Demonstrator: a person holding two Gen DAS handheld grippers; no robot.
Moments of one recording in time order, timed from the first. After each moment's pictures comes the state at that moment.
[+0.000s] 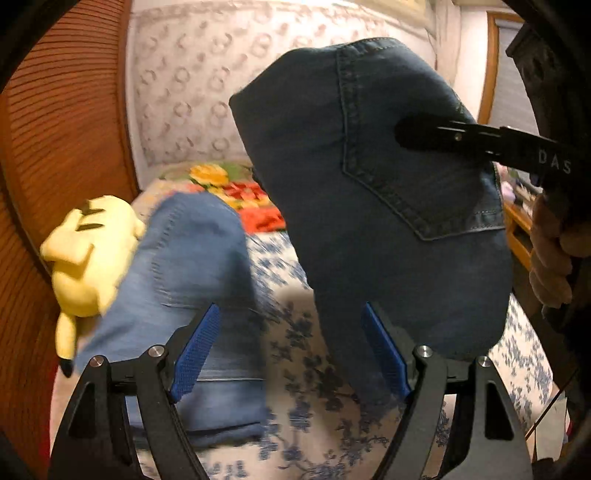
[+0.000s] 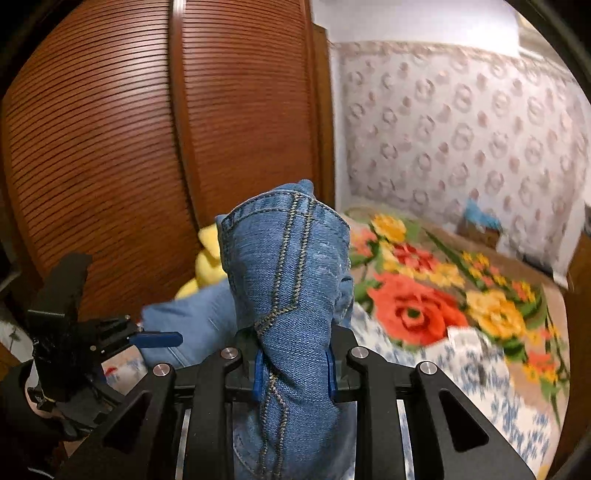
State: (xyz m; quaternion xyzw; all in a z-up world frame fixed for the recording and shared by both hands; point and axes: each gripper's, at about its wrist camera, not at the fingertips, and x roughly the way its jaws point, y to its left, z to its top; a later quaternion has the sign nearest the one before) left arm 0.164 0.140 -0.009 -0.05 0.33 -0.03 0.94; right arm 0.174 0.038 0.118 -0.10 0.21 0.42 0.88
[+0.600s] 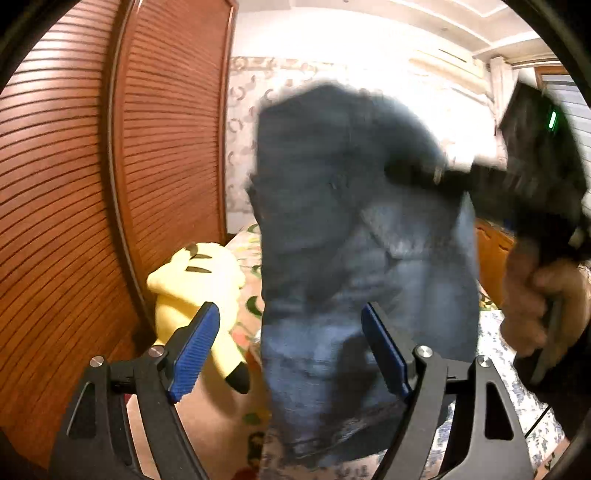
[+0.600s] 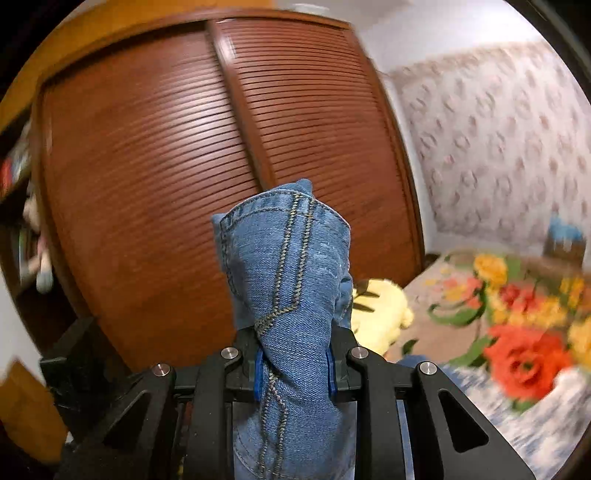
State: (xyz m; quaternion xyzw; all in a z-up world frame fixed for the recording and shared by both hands) left arm 0.098 0.263 0.050 -0.07 0.23 0.11 0.96; right arm 0.186 0.135 0.141 0.07 0.20 0.55 0.81
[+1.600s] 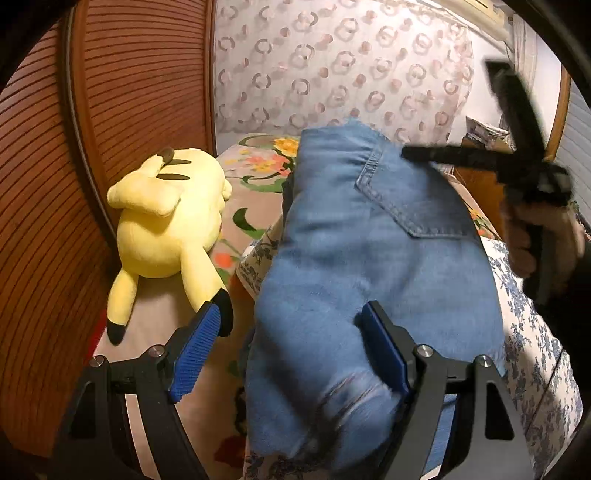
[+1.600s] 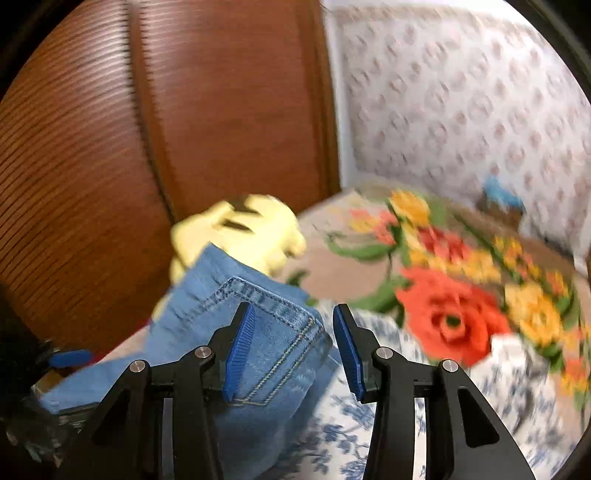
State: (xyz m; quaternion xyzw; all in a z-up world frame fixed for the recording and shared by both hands) left arm 0.175 0.271 -0.072 -0.09 0.37 0.08 0.92; right arm 0.251 0.146 0.031 -0.08 0.30 0.40 0.86
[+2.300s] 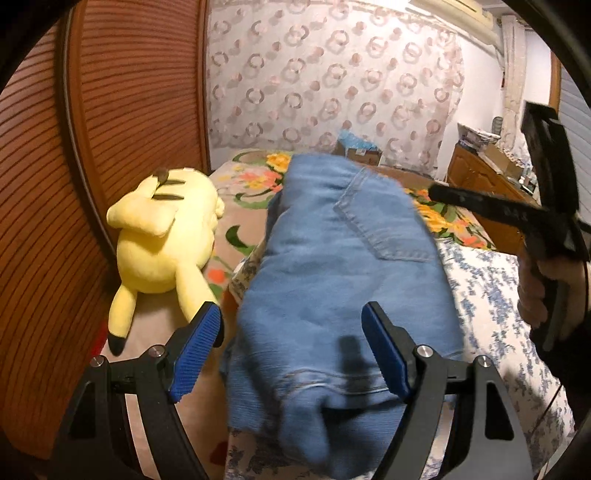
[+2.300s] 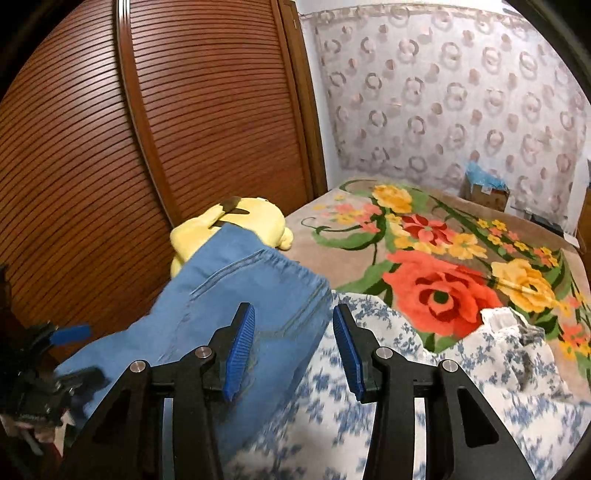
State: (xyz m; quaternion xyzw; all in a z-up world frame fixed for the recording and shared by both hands) left arm 0.164 0.249 -0.042 -0.07 0.35 0.08 0.93; right arm 0.198 0.105 0.027 -0.05 0.28 0.39 0.88
